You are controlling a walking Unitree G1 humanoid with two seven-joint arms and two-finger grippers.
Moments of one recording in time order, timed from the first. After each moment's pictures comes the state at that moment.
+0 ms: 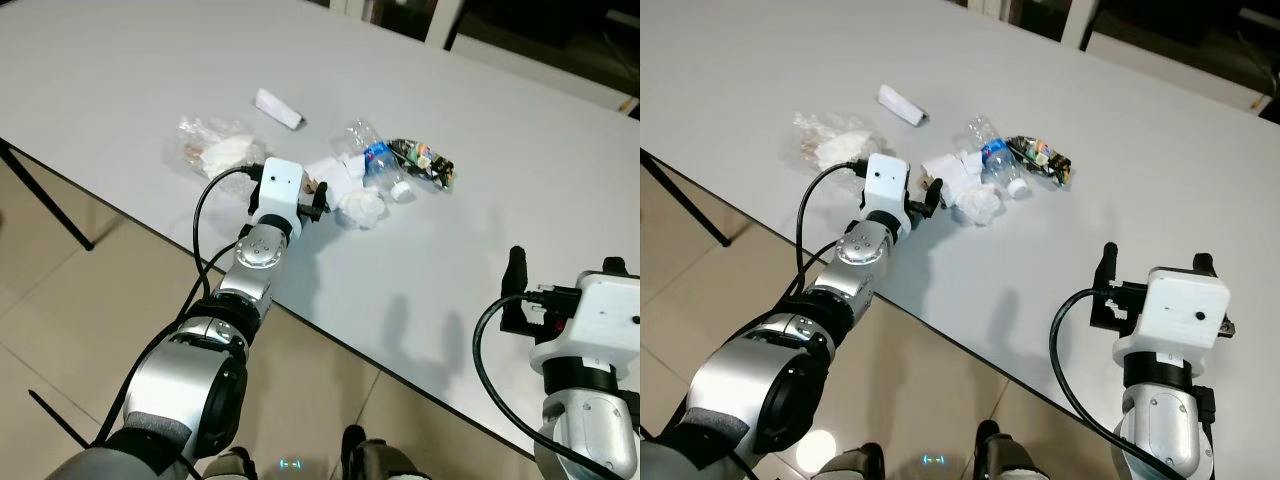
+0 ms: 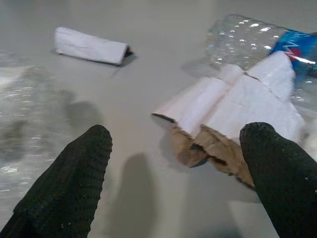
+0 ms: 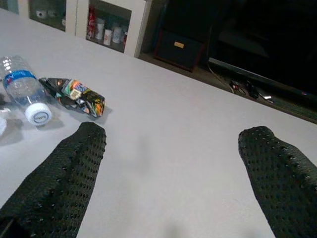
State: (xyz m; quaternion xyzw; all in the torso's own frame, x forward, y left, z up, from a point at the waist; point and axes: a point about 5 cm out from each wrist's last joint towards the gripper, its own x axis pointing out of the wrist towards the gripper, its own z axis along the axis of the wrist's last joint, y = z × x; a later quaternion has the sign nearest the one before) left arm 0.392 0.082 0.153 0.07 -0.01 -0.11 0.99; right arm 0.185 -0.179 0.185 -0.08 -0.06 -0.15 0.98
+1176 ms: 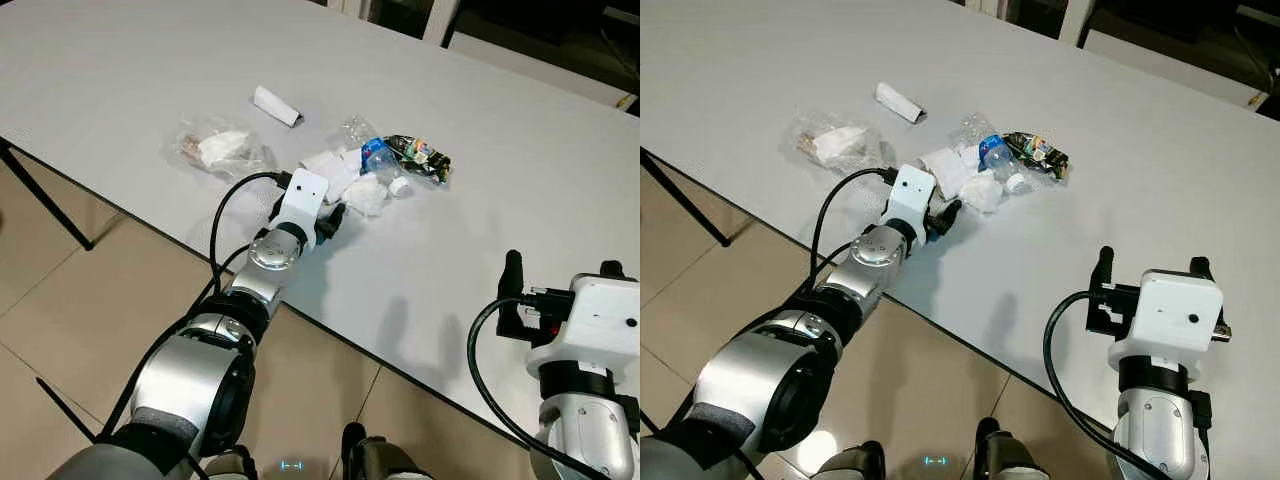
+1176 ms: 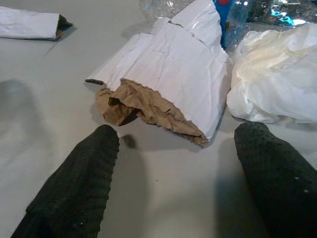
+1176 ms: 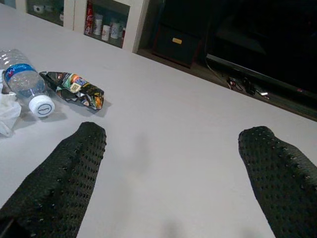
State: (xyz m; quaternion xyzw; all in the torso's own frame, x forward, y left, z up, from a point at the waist) left arm 0.389 0.070 0.141 0.12 0.05 -0.17 0.98; right arm 0.181 -0.174 0.187 -0.09 -0.06 -0.16 0.98
